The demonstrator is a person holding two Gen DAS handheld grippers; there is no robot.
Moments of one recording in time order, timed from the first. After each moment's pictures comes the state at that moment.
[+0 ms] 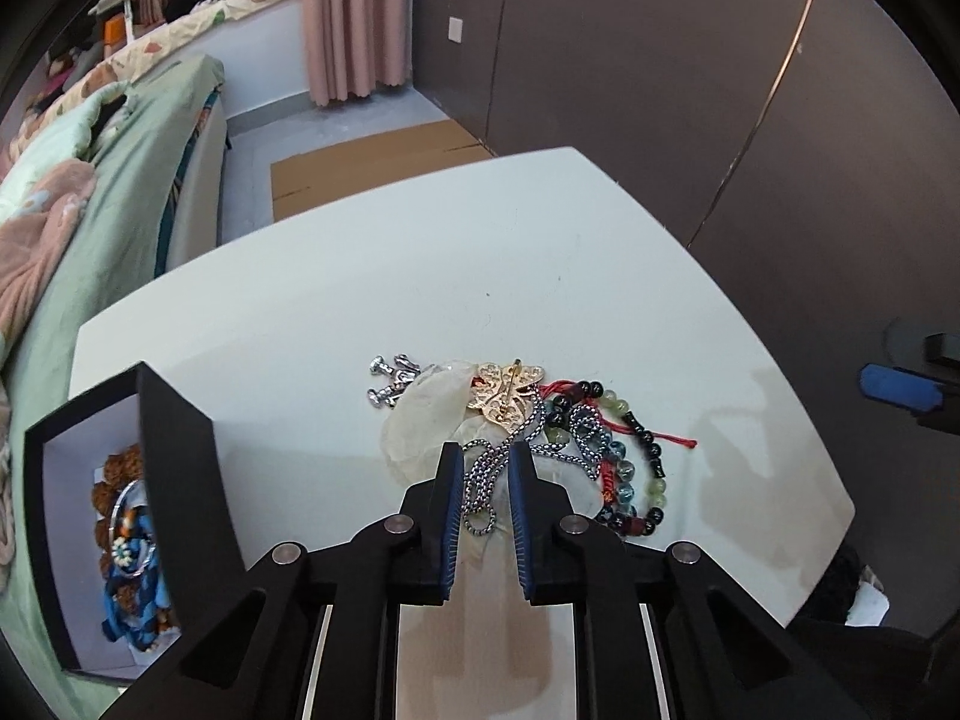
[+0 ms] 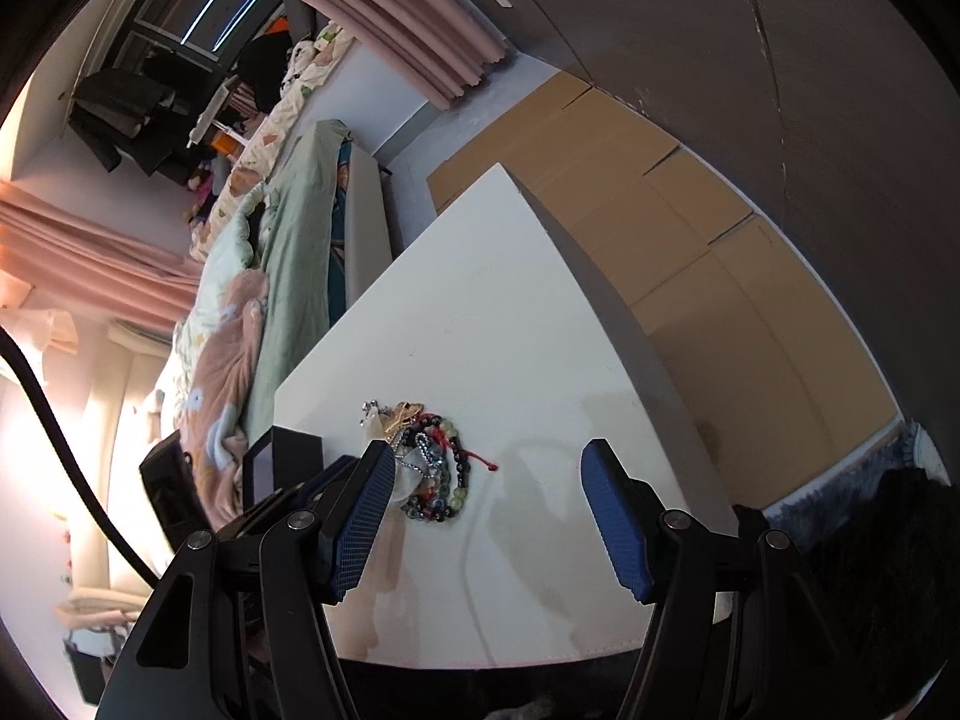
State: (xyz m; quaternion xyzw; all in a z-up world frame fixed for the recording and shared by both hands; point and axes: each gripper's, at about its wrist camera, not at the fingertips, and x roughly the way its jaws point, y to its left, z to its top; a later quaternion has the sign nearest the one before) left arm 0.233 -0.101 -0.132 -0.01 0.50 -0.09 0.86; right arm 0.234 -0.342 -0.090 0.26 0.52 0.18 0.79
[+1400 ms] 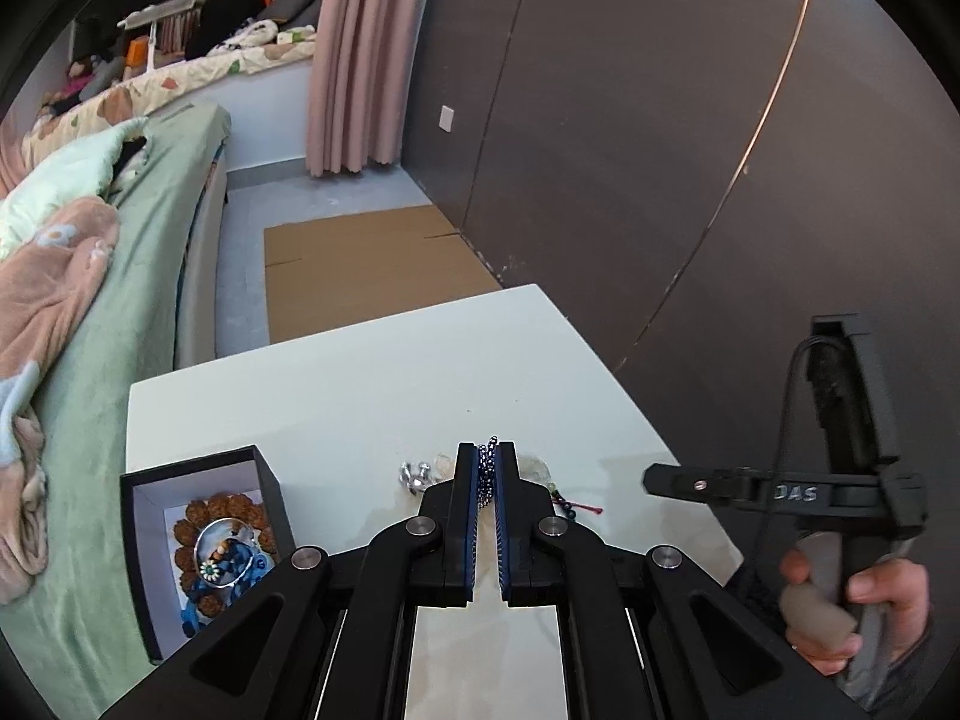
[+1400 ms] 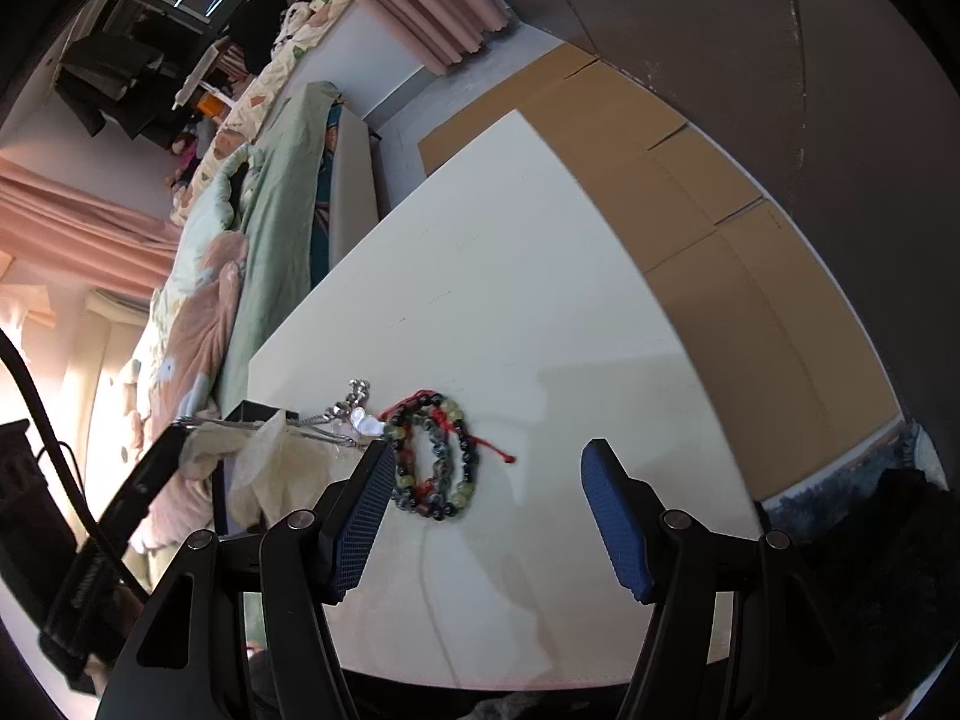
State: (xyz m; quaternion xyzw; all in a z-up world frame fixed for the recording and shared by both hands) left arm 0.200 -0.069 -0.035 -0.07 0.42 -0.12 0.90; right arm 0.247 -0.305 -0.110 0.23 0.55 0.18 0.78
